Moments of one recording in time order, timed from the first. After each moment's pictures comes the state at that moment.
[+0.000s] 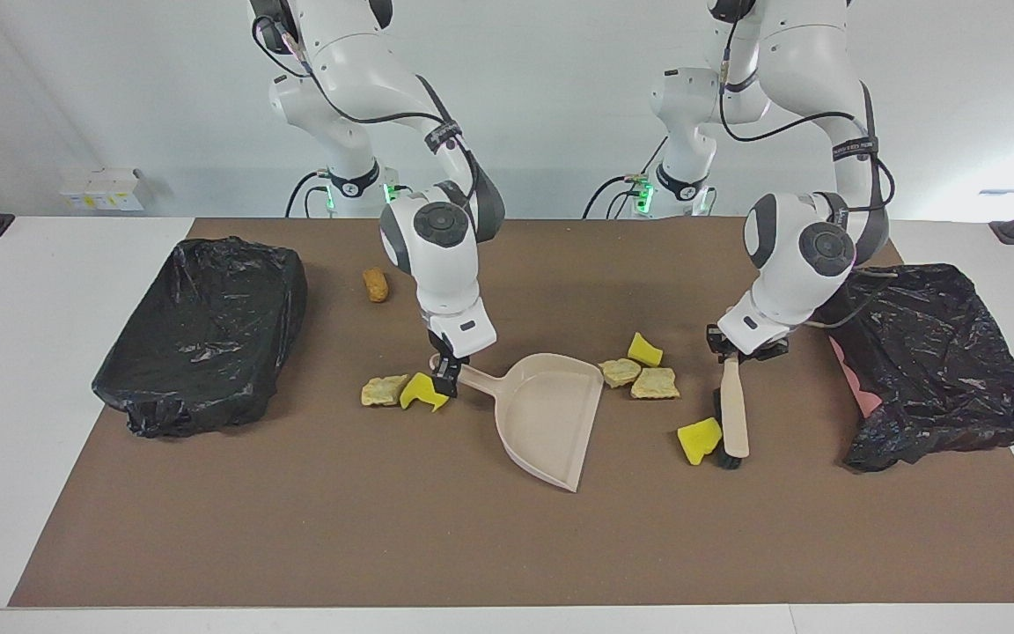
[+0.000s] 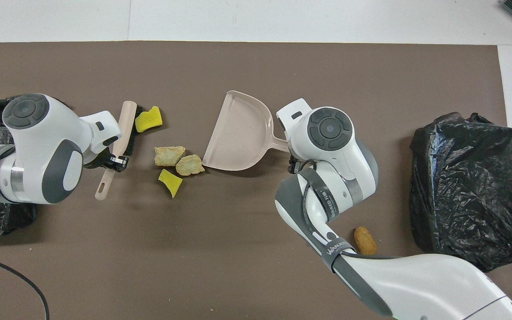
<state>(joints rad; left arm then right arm) -0.15 0.22 0.01 -2.00 0.00 2.10 0.12 0.39 0.40 0.06 -1.77 -0.09 2.27 -0.80</state>
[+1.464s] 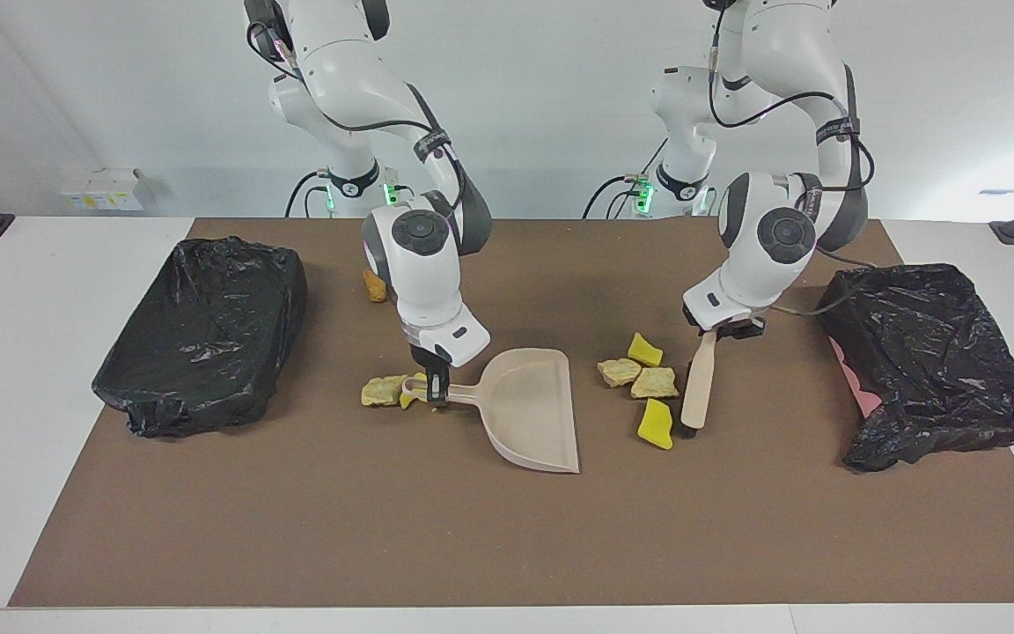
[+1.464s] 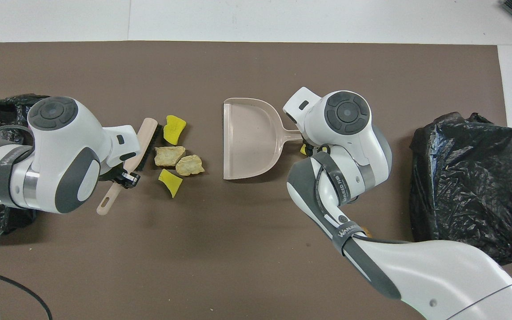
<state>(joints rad) -0.24 0.16 0.01 -2.00 0.04 1.93 0.16 0.34 0.43 0.05 -1.72 -0.11 2.27 -1.14</state>
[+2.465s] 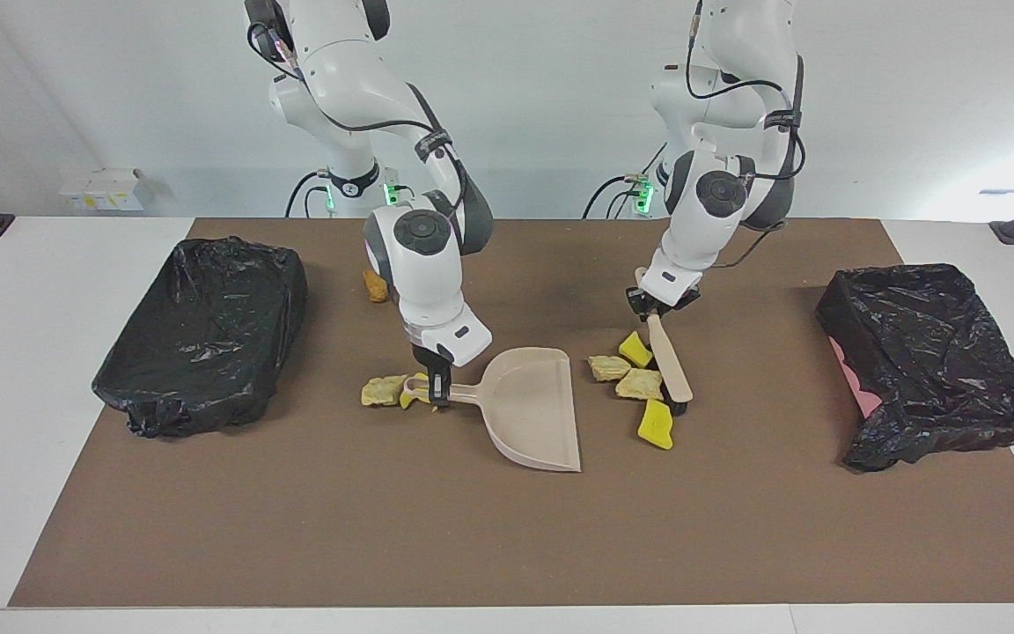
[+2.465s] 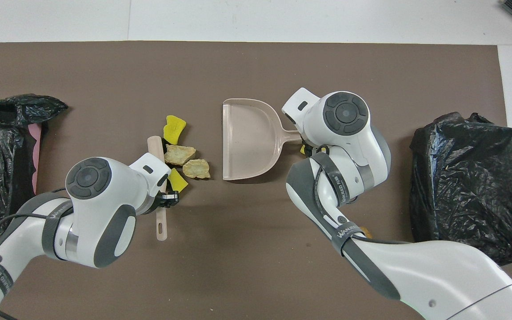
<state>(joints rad) -0.39 0.02 -0.01 -2.29 -0.15 2.25 -0.38 0.35 0.43 0.05 -1.72 -0.11 2.27 -1.14</state>
